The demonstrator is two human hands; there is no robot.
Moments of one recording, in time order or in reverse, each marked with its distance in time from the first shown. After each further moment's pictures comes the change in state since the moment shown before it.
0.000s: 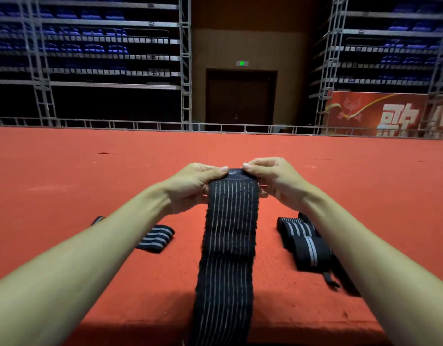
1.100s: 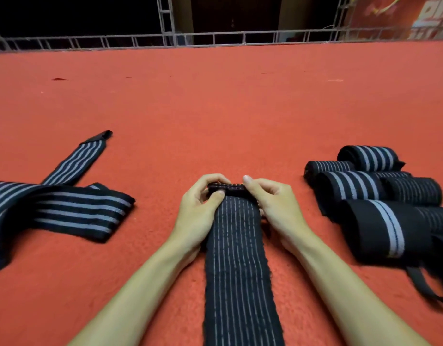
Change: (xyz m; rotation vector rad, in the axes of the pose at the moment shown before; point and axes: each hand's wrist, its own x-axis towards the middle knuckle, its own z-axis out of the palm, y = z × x) left_hand 0.111 -0.233 -0.009 0.054 0.460 0.108; right_hand 0.057 0.262 0.011 0.070 0.423 0.232
